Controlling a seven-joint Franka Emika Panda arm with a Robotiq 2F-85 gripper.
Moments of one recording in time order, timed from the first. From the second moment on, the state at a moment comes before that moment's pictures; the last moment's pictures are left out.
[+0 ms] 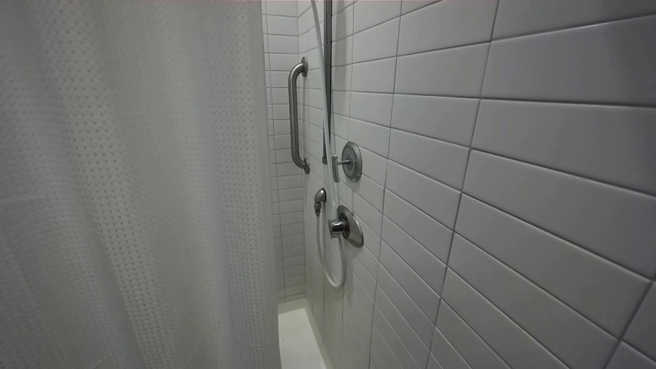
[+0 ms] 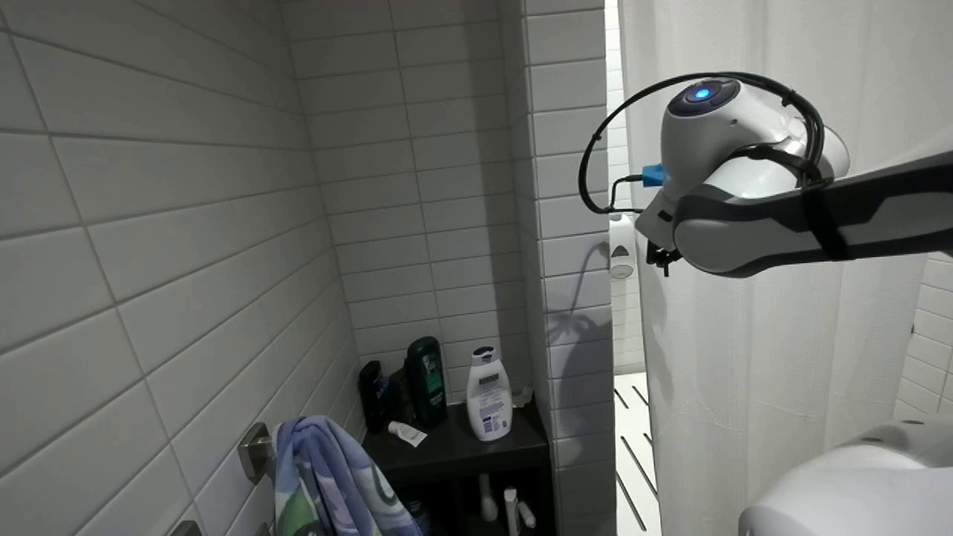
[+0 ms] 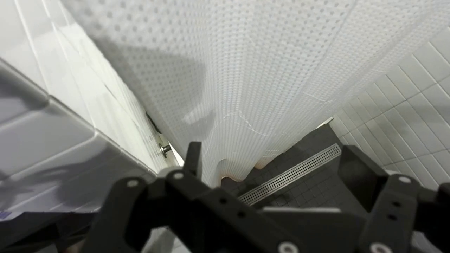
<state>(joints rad) 0.13 -0.98 -0.29 -2.73 -0.81 2.25 -2.25</state>
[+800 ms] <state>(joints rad) 0.11 -0.93 -0.25 -2.78 -0.72 2.48 -2.19</state>
